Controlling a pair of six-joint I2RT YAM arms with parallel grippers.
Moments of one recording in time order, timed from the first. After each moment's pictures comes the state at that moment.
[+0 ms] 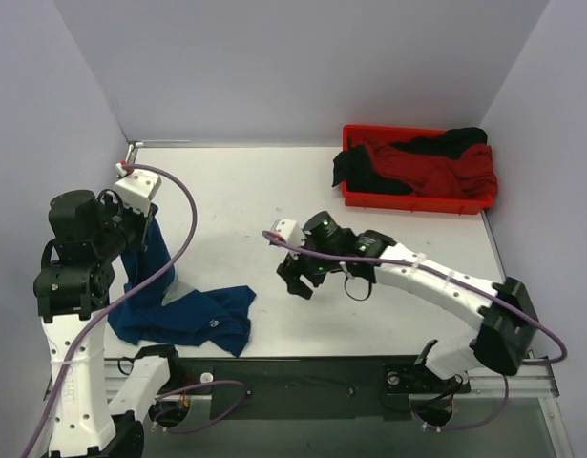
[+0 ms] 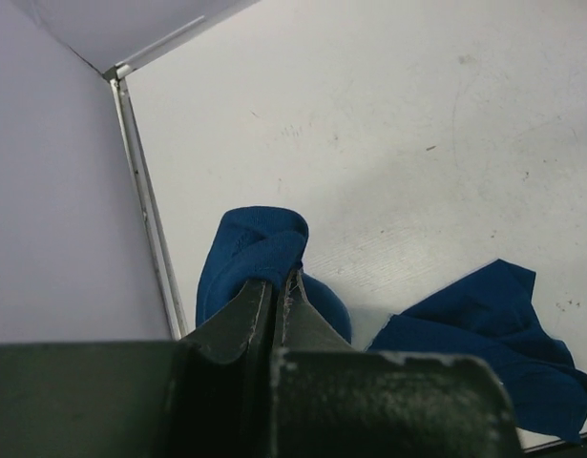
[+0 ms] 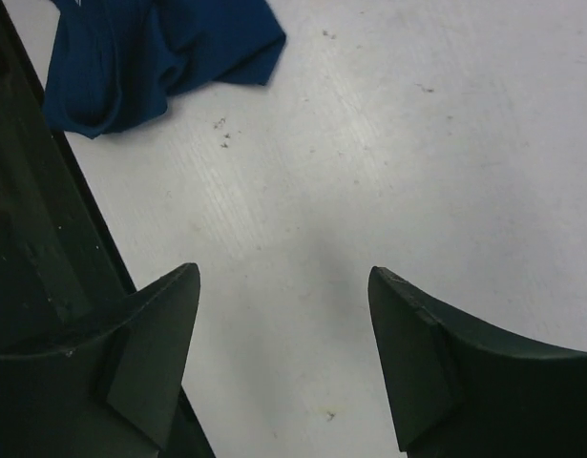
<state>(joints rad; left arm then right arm) 0.07 0.87 1.37 -0.96 0.25 0.42 0.89 1.34 1.08 -0.54 -0.20 -0.16</state>
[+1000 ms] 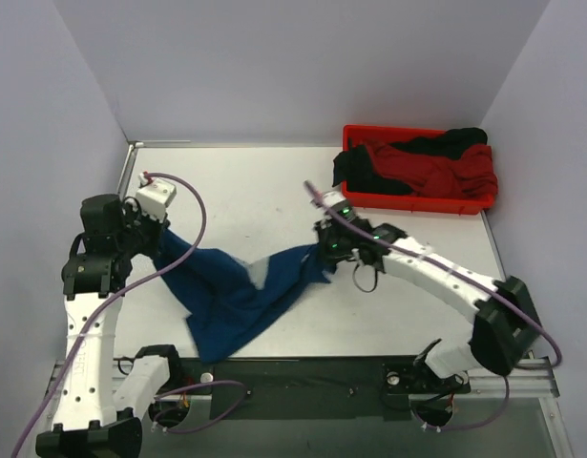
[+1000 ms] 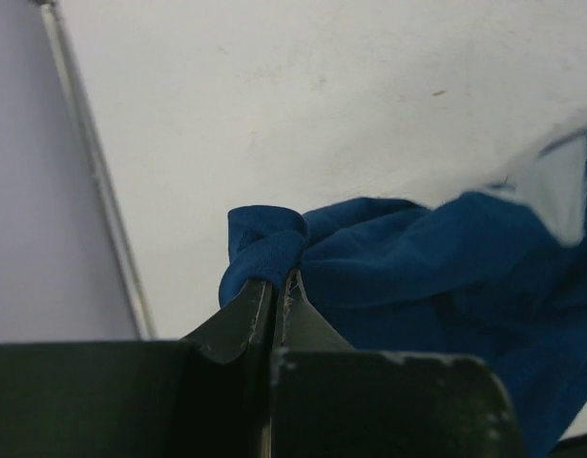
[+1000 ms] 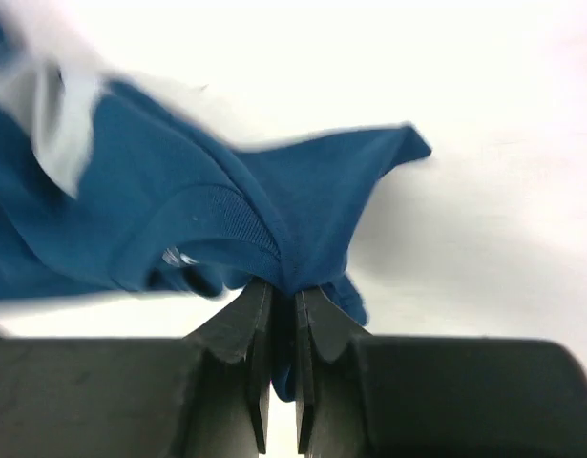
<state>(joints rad) 0.07 0.86 1.14 -0.83 0.16 0.41 0.84 1.51 1.03 -0.42 0.02 0.32</state>
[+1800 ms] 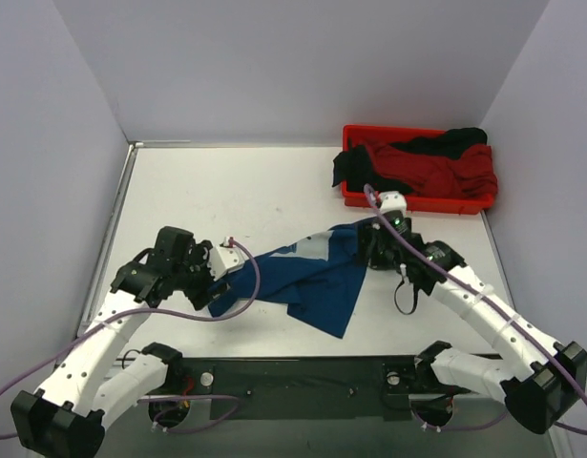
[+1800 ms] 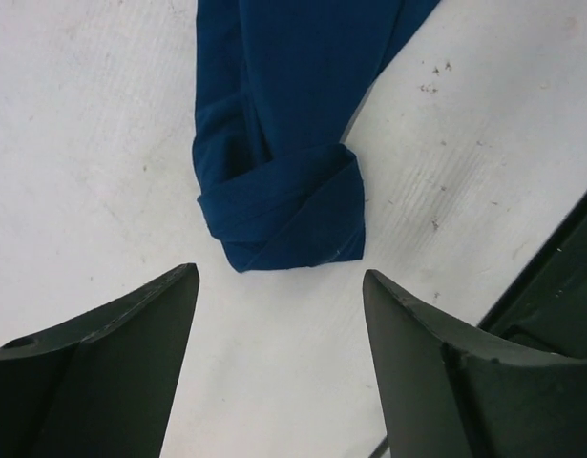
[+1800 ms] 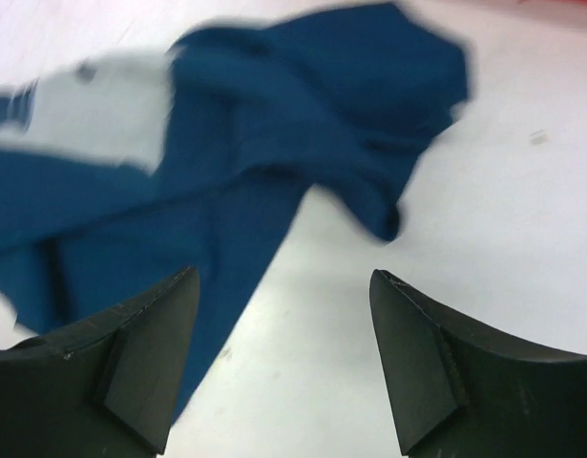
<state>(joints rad) -0.37 0.88 0.82 -0.91 0.27 0.66 0.50 1.10 0.95 -0.65 0.34 0.27</state>
